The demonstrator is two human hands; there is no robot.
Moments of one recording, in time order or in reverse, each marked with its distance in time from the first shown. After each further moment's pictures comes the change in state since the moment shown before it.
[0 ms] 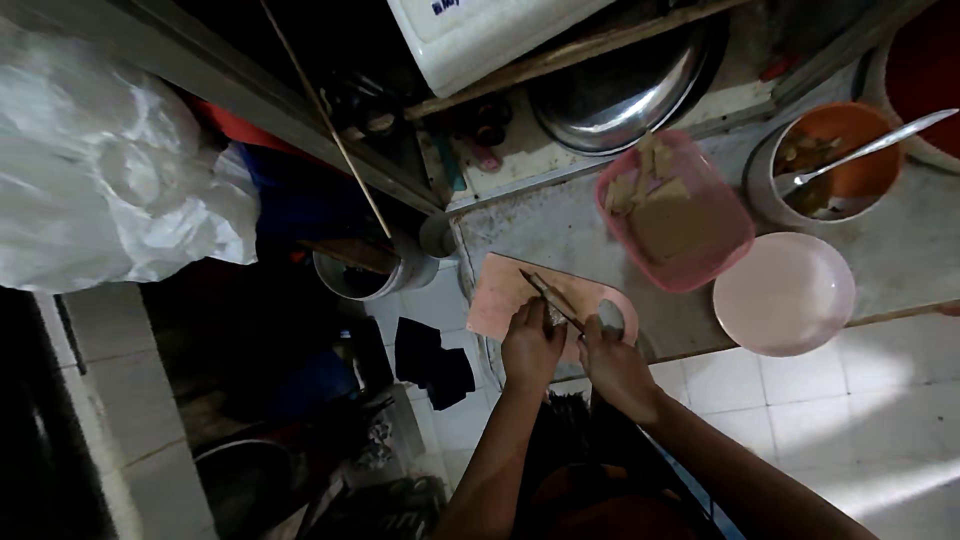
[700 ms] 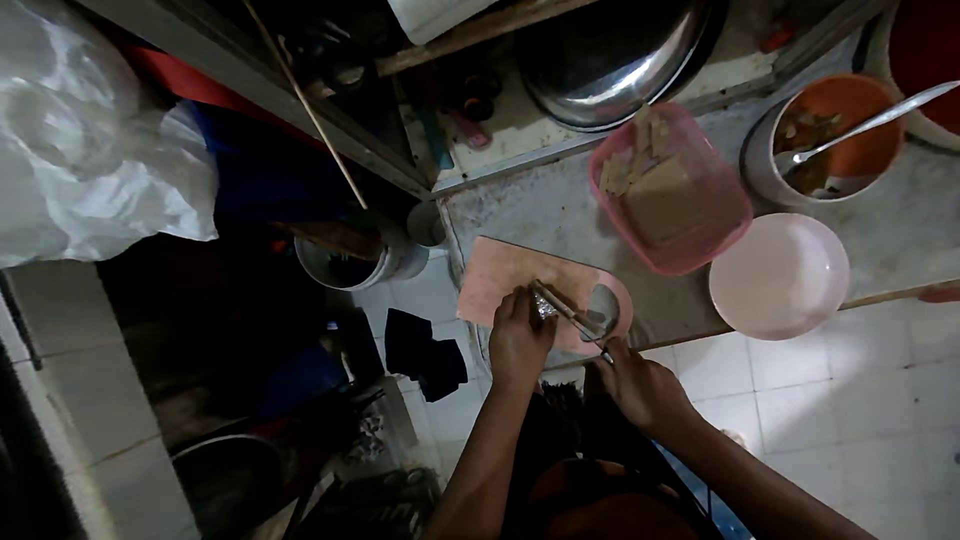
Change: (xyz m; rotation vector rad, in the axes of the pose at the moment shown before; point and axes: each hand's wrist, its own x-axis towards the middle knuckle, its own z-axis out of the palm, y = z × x) left_hand -0.012 -0.015 0.004 -0.100 0.083 0.043; right_hand -0.055 0.028 -0.007 0.052 0.012 -0.041
